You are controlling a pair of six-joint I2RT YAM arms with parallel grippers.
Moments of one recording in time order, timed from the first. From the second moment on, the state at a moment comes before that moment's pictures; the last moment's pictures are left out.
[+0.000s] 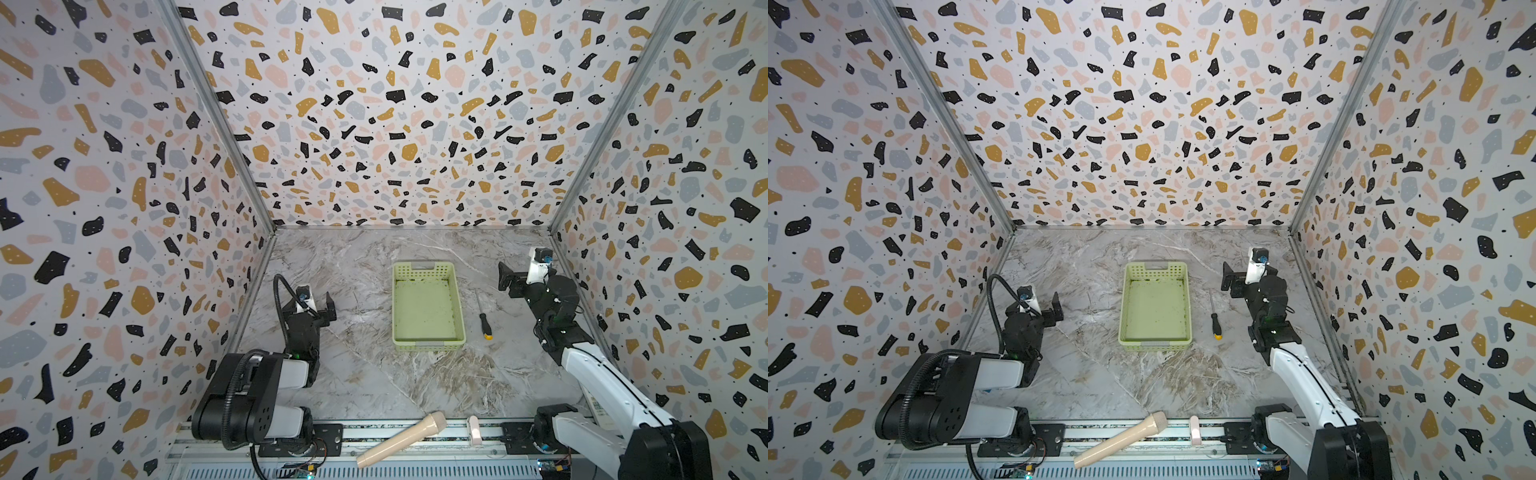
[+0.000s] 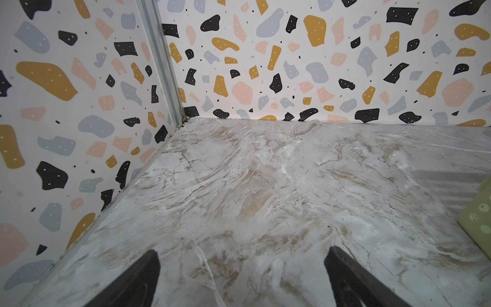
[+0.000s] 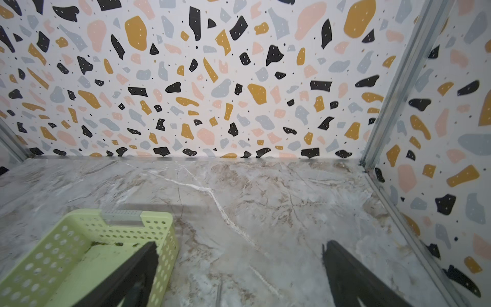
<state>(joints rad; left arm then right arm) -0.07 1.40 0.17 1.06 -0.23 0.01 0.15 1.02 0.64 0.20 0.01 0.10</state>
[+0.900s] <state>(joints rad) -0.02 1.20 0.90 0.07 -0.13 -0.46 0.30 1.08 0.66 -0.40 0.03 0.25</state>
